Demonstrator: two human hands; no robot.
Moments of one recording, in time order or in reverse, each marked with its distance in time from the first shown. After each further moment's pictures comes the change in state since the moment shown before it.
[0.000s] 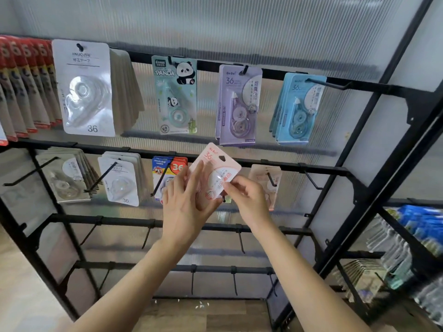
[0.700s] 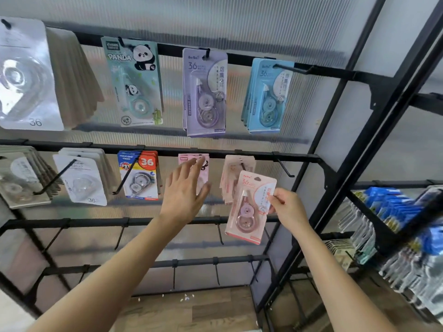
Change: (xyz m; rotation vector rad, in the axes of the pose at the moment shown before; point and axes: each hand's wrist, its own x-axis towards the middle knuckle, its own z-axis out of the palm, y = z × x) left_hand 0.027 0.020 0.050 0.133 -0.278 0.112; right_hand -0.026 0.073 -0.140 -0.574 0.195 0.311
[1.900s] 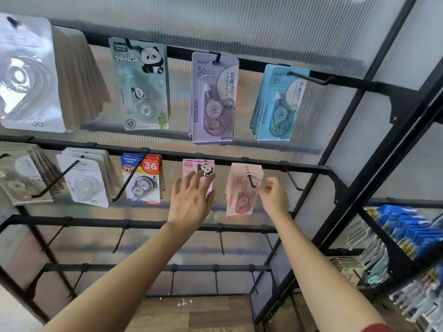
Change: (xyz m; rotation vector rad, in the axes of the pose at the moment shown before) left_hand 0.018 -0.007 0.030 0.319 -0.084 -0.043; right_hand 0.071 -0.009 0.045 -0.099 0.101 0.089
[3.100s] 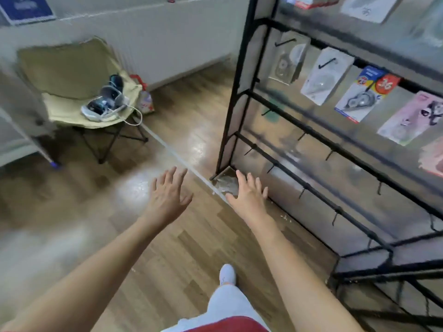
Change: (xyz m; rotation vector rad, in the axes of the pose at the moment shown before) left_hand -0.547 -0.172 -0.104 0.030 -0.168 -0.906; right_hand -0.501 -0.128 0.120 -0.442 -0.975 -0.639
